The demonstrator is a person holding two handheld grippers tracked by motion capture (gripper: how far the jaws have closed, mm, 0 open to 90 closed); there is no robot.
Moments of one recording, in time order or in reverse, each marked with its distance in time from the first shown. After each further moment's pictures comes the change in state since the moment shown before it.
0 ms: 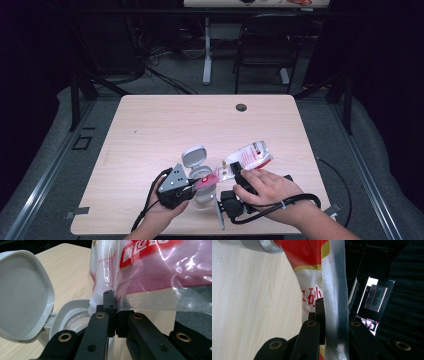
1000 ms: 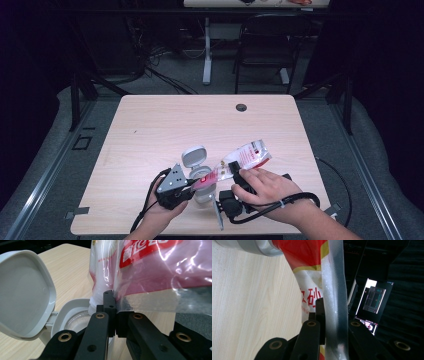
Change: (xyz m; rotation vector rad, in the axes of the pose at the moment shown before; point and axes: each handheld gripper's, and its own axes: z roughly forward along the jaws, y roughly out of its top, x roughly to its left) left arm 0.000 -0.001 -0.003 0.001 0.008 -0.004; right arm -0.004 0.003 -0.001 -0.009 -0.006 -0.015
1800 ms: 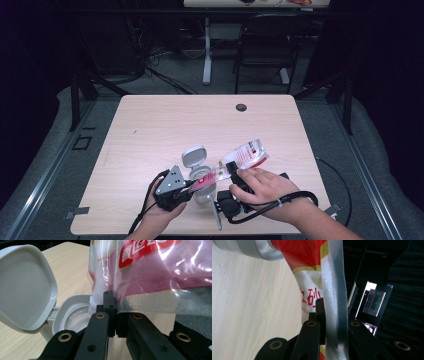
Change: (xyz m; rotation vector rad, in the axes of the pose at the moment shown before) left arm -0.001 -0.003 -0.003 0.005 0.010 -0.008; right arm 0.000 0.003 0.002 -0.019 0.004 -0.002
